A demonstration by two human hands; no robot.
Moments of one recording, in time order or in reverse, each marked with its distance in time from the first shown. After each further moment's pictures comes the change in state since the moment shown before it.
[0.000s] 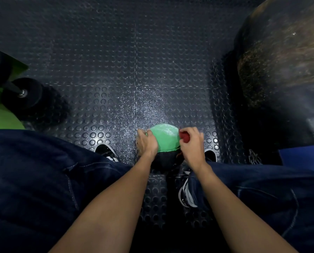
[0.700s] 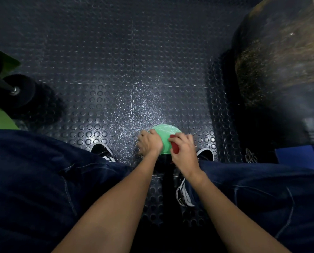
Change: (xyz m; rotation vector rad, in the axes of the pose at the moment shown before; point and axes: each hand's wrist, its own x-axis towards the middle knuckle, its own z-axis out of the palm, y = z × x) left_hand -0.018 0.015 0.012 0.272 -0.011 -0.011; right_hand -0.023 -0.001 0.007 -0.142 -0.089 -0.256
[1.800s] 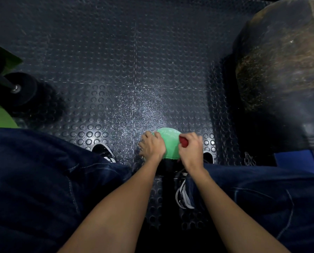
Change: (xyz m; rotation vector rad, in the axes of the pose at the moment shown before) left_hand -0.019 0.002 -0.013 0.071 -0.075 0.107; right_hand 0.014 0.002 -0.003 0.020 0.128 0.281
